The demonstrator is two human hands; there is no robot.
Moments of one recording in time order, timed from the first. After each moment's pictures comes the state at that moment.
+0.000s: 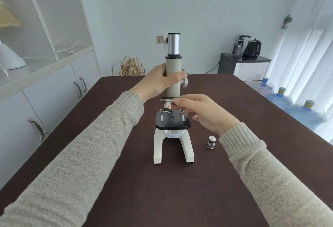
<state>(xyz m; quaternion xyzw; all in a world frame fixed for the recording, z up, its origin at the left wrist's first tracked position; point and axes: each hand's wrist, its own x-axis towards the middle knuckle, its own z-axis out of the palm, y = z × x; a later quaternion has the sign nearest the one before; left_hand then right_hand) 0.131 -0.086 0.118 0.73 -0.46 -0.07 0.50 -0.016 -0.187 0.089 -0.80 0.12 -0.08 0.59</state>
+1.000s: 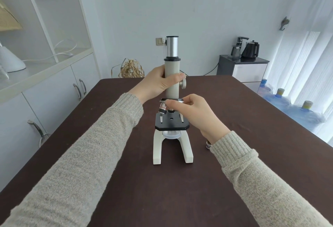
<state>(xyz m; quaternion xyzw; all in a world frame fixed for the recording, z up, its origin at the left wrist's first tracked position) 0.121 -0.082 0.124 0.73 -0.47 -0.08 0.50 -0.013 -0.167 0.083 -0.78 0.19 -0.20 0.56</state>
